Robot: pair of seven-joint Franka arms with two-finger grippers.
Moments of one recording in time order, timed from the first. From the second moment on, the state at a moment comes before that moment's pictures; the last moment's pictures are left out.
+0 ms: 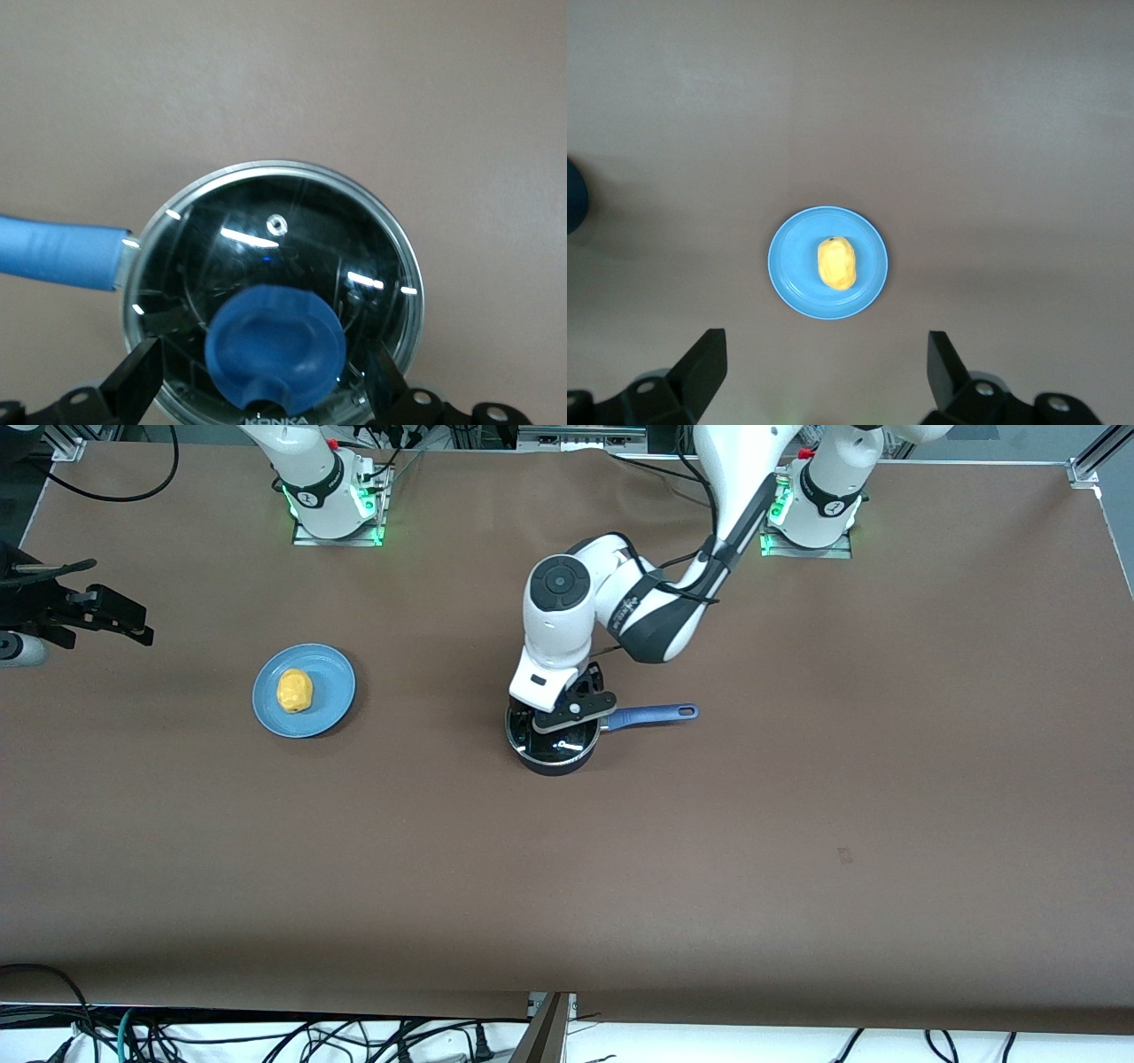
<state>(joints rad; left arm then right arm) -0.77 0.70 -0.06 -1.40 0.00 2.16 -1.17 -0.05 0.03 0.03 -1.59 -0.01 1.55 -0.08</state>
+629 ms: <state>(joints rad) -0.79 0.72 -0.05 -1.40 0.02 2.16 -1.18 -0.05 0.03 0.03 -1.59 -0.01 1.55 -0.08</state>
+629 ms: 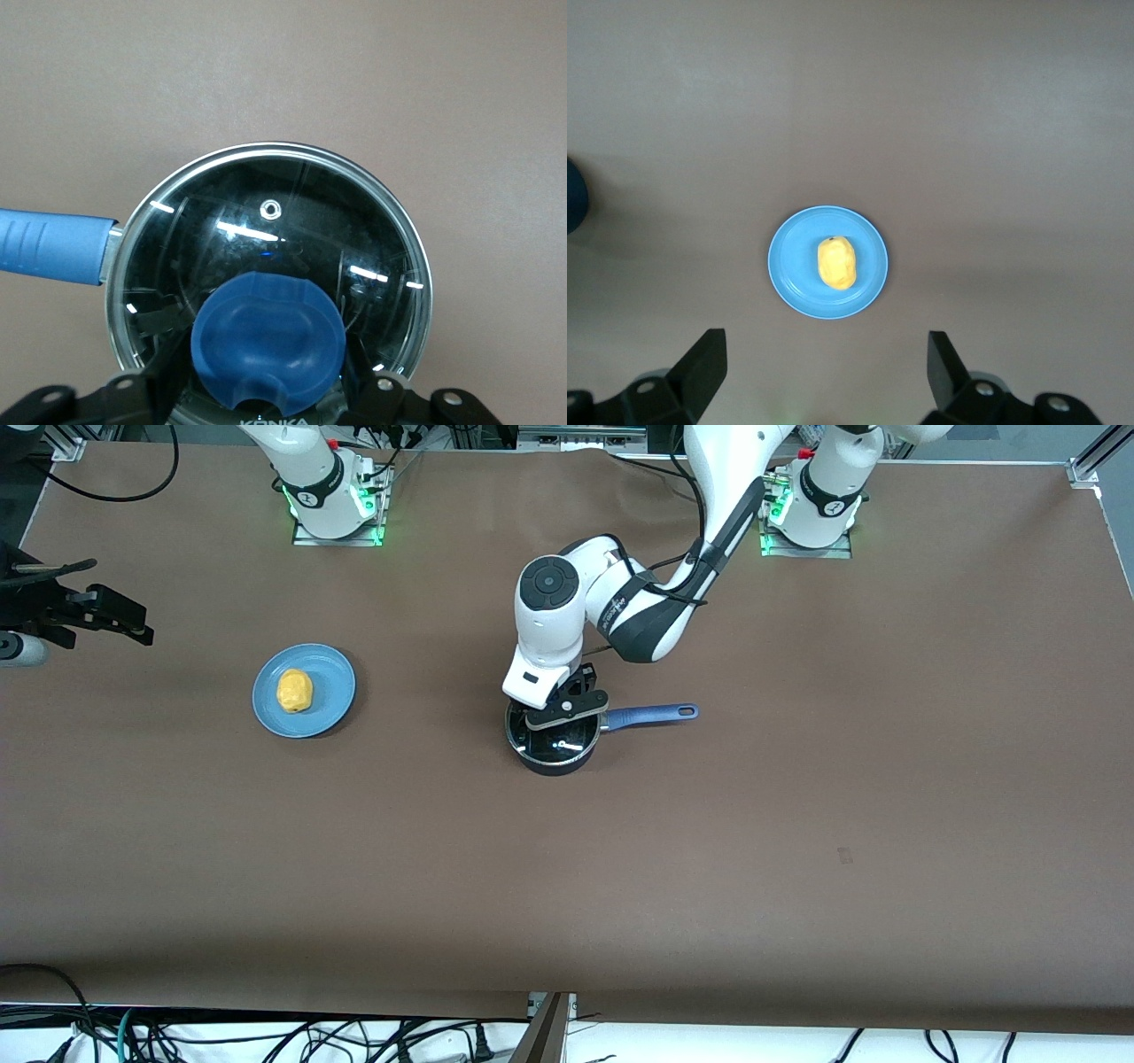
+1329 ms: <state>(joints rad) -0.78 0.69 -0.04 -1.36 0.02 2.14 -1.17 -0.05 0.03 0.03 -1.59 -0.01 1.54 -0.08</state>
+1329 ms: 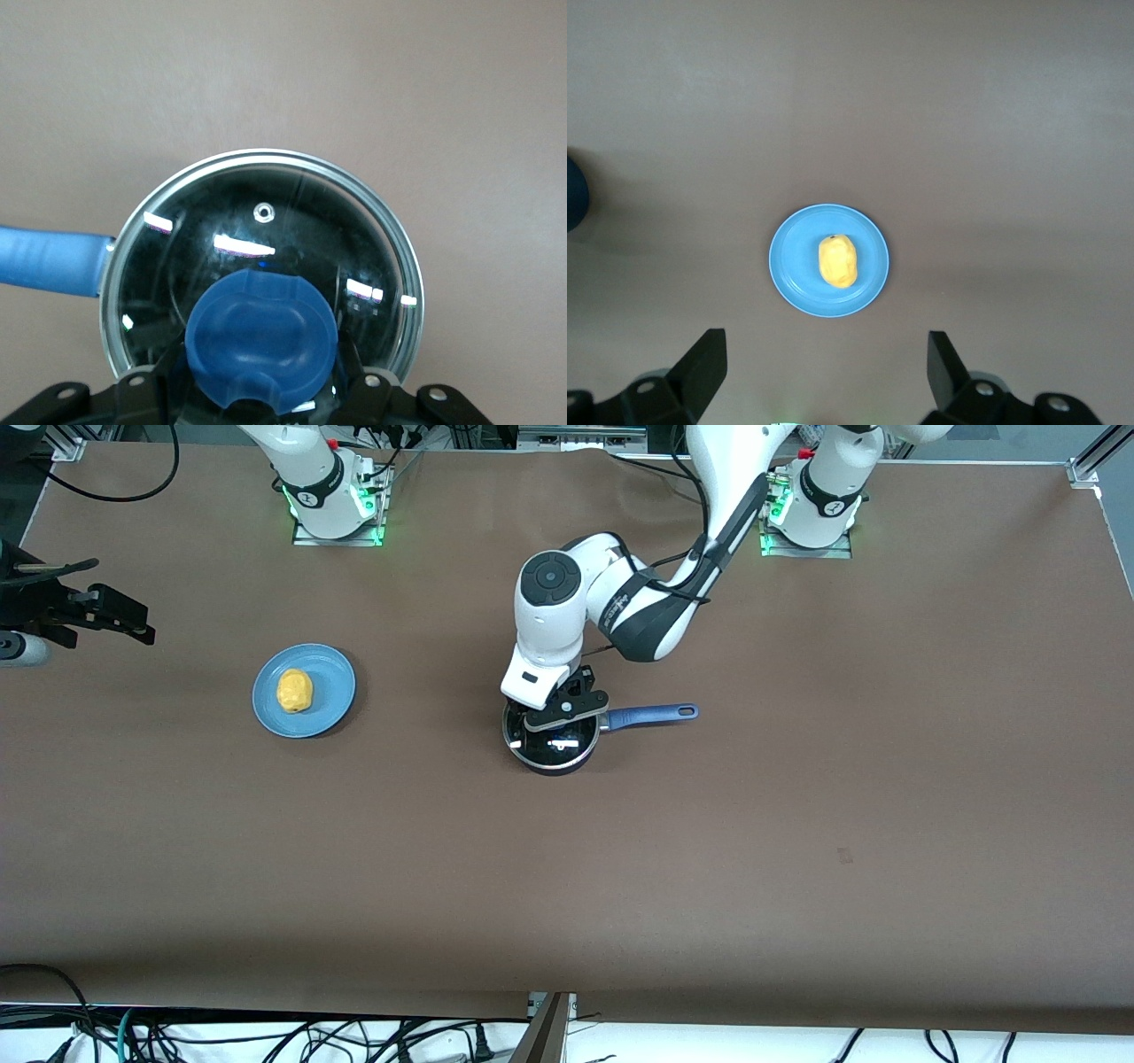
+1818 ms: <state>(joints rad) -0.48 0.51 -0.03 -1.47 -0.01 2.06 -0.63 -0.05 0.06 0.03 -1.73 -0.01 1.51 -0.08</state>
